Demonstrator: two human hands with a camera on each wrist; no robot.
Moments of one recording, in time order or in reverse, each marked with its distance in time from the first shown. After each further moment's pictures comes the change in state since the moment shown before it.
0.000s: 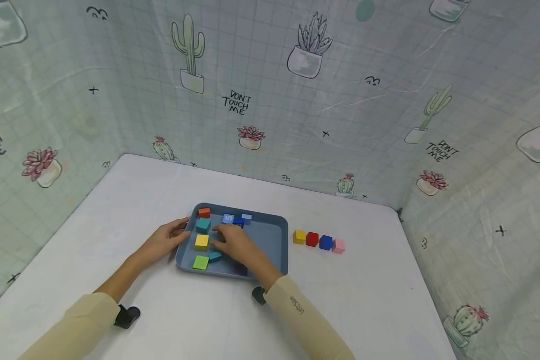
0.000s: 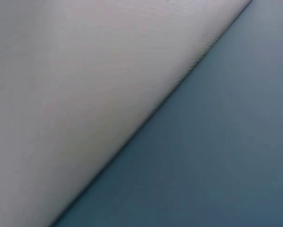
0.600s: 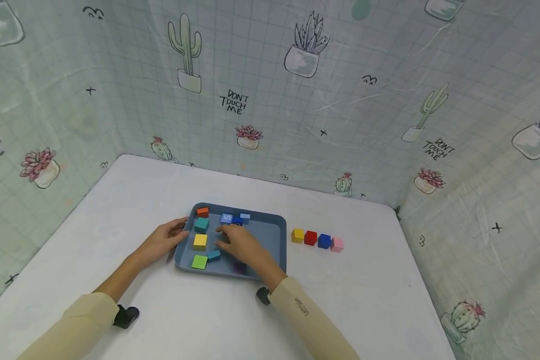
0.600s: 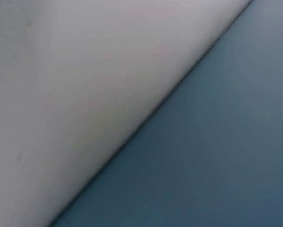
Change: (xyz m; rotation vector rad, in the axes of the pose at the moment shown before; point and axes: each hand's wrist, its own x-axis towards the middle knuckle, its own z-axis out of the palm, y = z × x) left_hand -0.001 0.001 0.000 0.017 -0.005 -0.005; right_hand -0.012 0.005 -0.006 0.012 -0.012 0.071
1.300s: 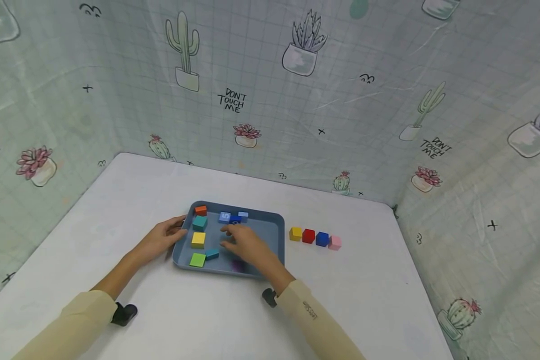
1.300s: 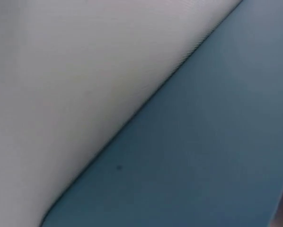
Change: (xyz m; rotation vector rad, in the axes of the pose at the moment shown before) left_hand 0.002 -0.003 0.000 -0.010 0.000 -0.021; right_hand -0.018 0.005 -0.011 -0.019 0.017 0.000
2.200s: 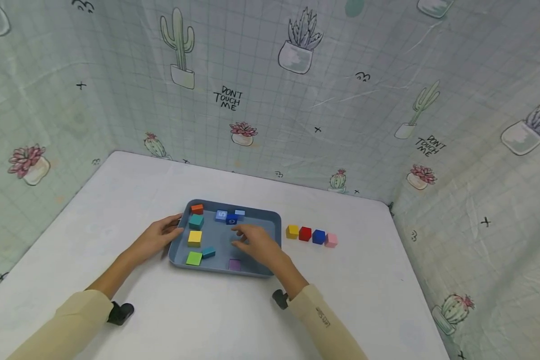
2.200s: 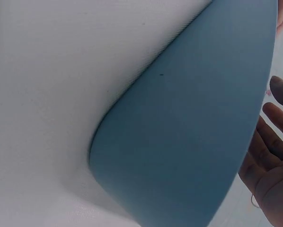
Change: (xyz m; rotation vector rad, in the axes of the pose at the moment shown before) left_hand -0.002 0.002 -0.001 0.015 -0.005 0.012; right_hand -0.028 0.024 -0.017 0.064 0.026 -0.024
